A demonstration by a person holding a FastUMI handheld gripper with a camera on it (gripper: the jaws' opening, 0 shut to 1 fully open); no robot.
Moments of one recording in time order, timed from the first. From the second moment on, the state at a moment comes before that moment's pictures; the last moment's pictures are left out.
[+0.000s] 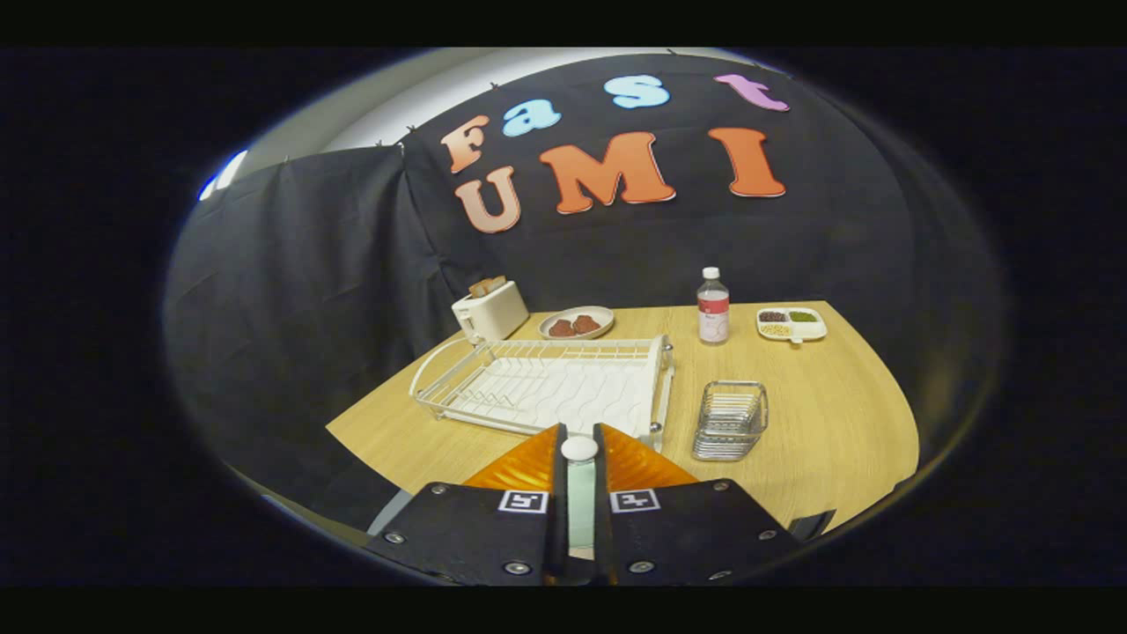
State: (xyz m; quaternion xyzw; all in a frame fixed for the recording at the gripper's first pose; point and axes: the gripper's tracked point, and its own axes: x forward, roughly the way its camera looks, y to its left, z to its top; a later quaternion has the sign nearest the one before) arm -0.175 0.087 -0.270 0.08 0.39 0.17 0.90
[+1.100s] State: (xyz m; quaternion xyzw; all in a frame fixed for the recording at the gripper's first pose) arm -0.227 0.089 -0.374 0.10 0.50 0.18 0.84
